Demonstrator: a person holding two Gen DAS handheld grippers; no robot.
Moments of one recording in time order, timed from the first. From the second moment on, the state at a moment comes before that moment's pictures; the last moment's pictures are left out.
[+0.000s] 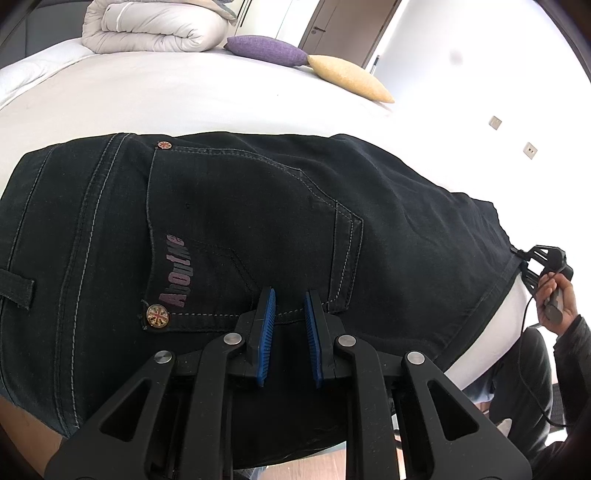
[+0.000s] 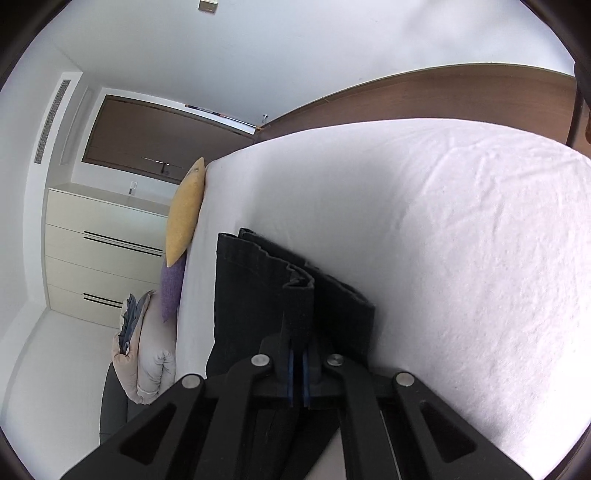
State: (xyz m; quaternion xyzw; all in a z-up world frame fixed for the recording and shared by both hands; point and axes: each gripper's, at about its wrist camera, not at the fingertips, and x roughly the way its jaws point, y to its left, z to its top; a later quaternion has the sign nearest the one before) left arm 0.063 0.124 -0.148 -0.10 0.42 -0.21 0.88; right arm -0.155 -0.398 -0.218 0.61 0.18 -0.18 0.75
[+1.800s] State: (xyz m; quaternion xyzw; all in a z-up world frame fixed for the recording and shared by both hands) left arm 0.055 0.145 -0.147 -0.13 0.41 -0.21 0.88; right arm -0.083 -0.173 -0.190 0.52 0.40 0.16 0.74
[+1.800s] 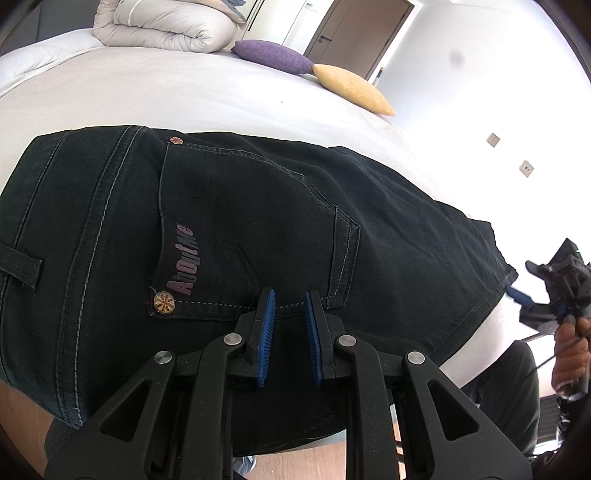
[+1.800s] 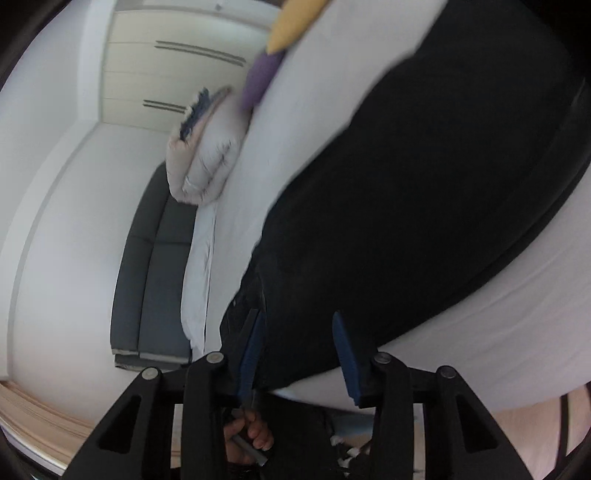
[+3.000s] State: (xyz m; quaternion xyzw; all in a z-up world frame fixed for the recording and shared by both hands) left arm 0.054 0.144 -0.144 -0.13 0.41 -0.21 0.88; right arm -0.080 -0.161 -0.255 0.56 0.43 0.14 0.69
